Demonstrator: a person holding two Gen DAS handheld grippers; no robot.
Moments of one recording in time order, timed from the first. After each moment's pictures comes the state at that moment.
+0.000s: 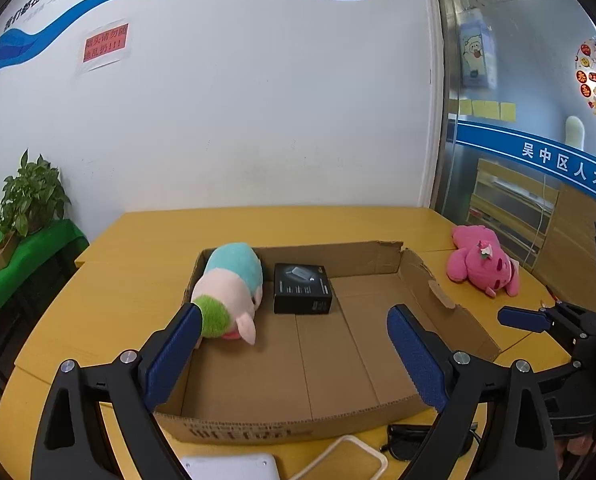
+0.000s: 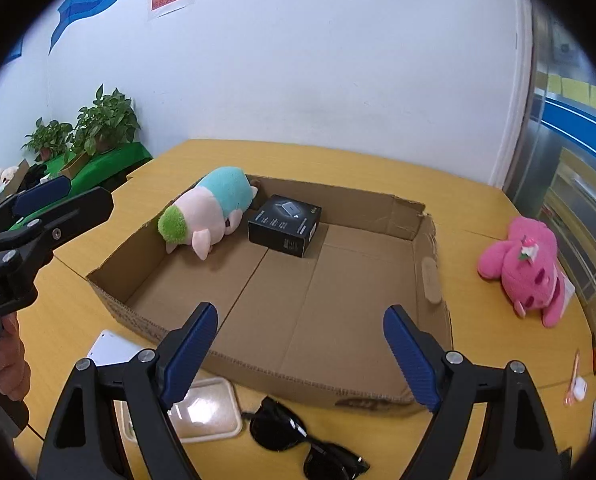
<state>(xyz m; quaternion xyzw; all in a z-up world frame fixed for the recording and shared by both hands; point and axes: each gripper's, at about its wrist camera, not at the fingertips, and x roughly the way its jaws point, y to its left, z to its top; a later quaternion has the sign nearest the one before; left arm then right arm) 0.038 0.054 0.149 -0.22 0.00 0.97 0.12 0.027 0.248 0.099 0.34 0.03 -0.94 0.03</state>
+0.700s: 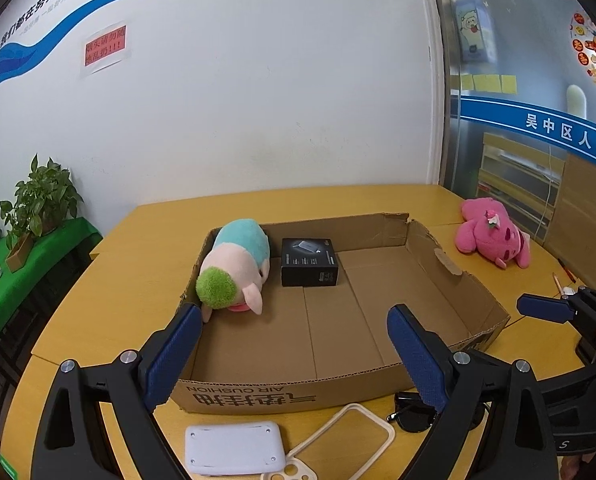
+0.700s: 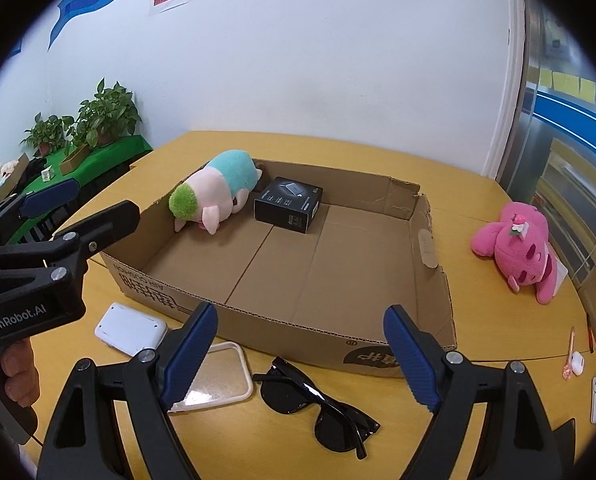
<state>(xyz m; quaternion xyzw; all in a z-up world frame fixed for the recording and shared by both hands) 0.063 0.070 0.129 -0.24 0.04 0.96 0.10 0.068 0.235 0.089 0.34 0.03 -0.94 0.03</state>
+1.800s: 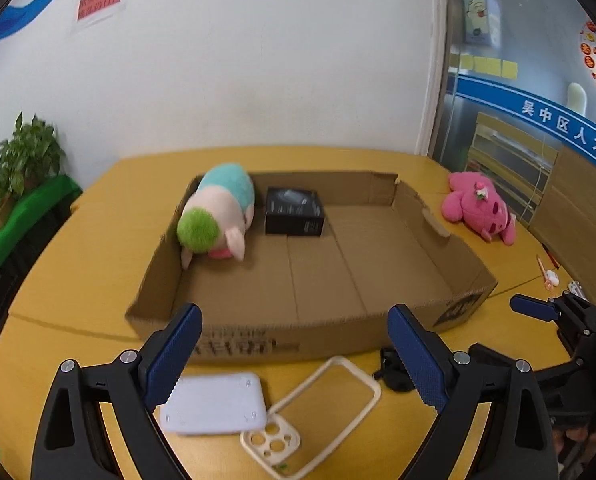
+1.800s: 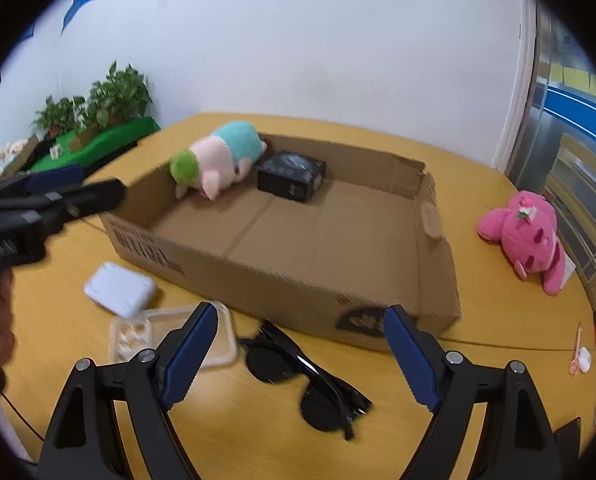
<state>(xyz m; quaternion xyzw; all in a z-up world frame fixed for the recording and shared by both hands) 0.071 0.059 0.094 -0.32 0.00 0.94 0.12 0.082 0.259 0.045 0.36 0.05 -0.93 0.04</state>
